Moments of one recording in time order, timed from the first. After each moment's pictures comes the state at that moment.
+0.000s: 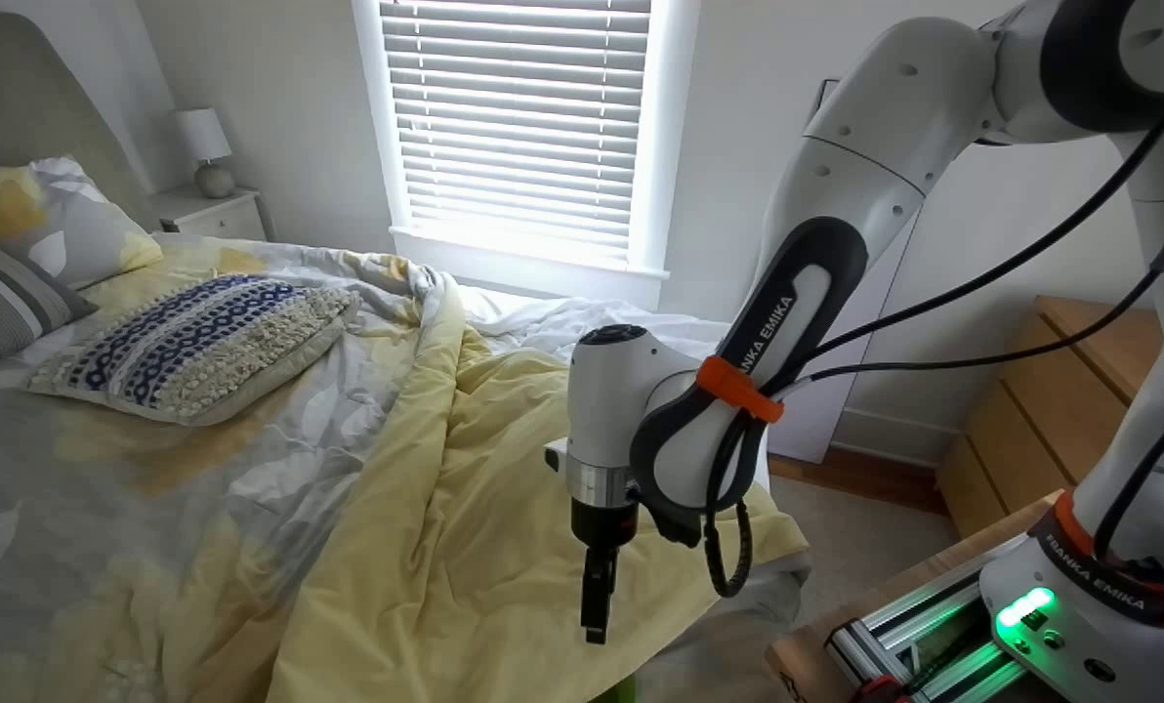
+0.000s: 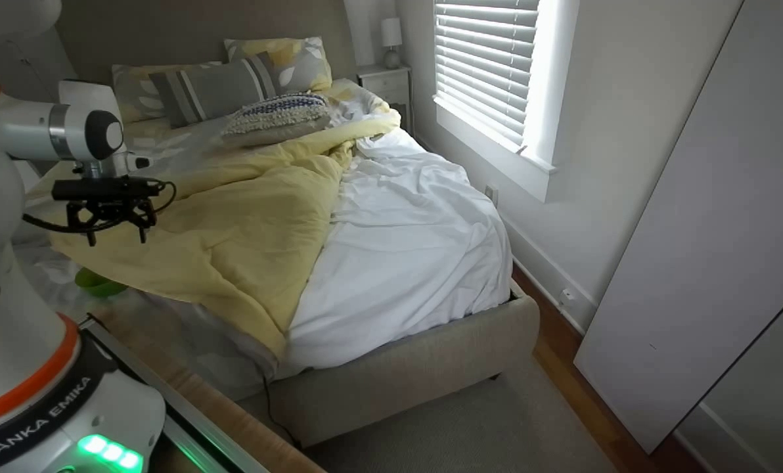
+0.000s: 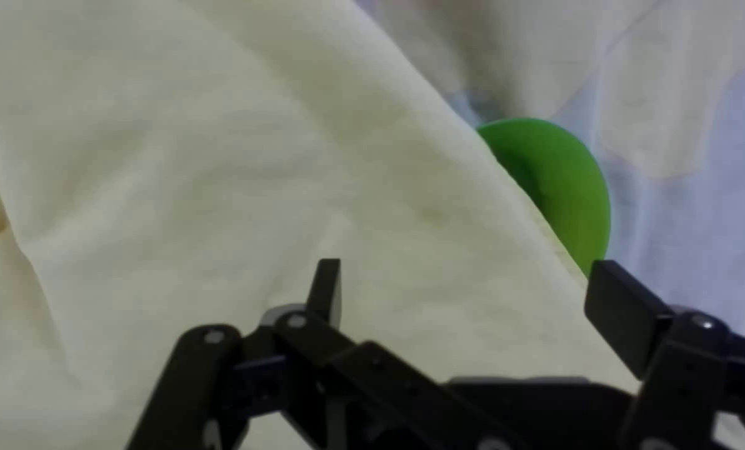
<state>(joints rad) 0.55 0.60 0.48 -2.22 0.03 2.69 -0.09</state>
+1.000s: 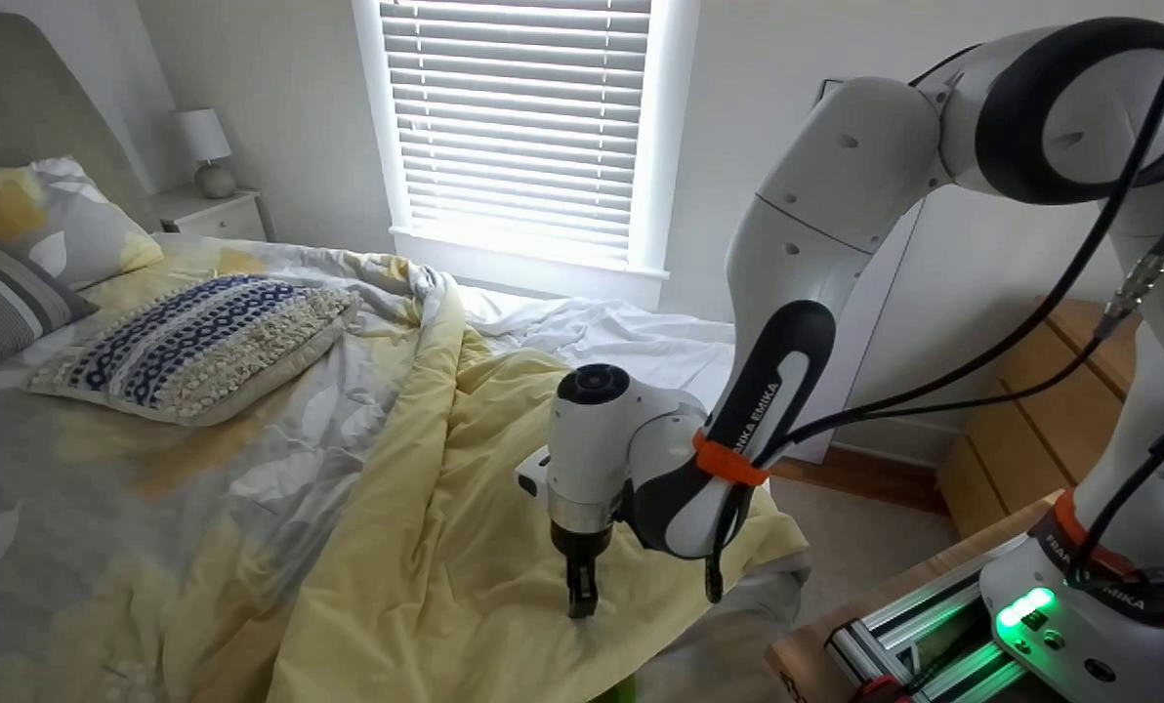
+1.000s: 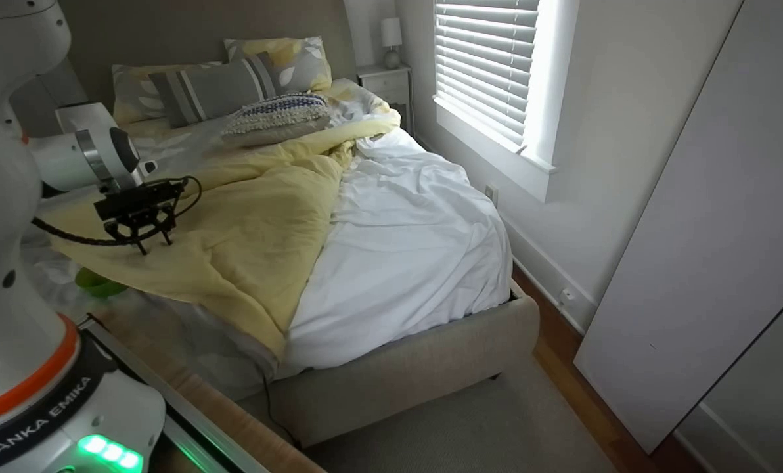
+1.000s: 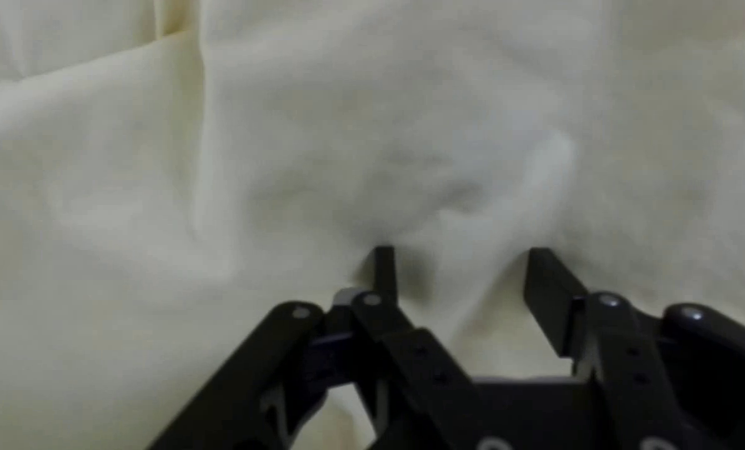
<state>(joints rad) 0.79 0.71 0.21 -2.10 -0.29 2.80 -0.08</state>
